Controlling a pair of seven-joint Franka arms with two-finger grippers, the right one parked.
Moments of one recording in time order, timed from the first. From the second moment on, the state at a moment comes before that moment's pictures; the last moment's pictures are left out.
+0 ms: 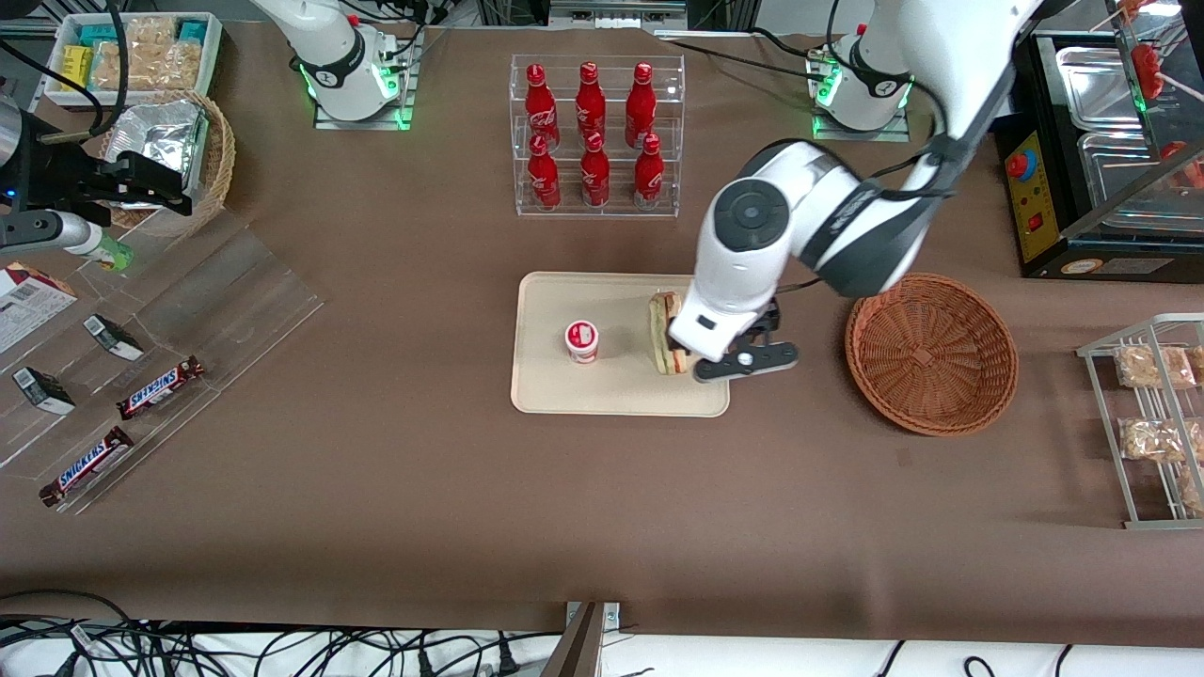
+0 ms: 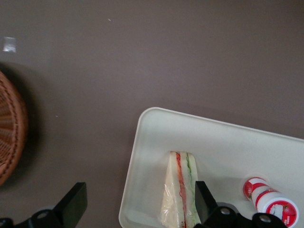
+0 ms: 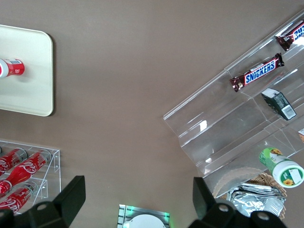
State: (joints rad) arm -0.07 0.58 -0.60 -1.41 0.41 1.86 -0.97
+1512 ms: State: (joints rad) arm 0.17 0.20 -0.29 -1.41 0.04 1.59 -0.30
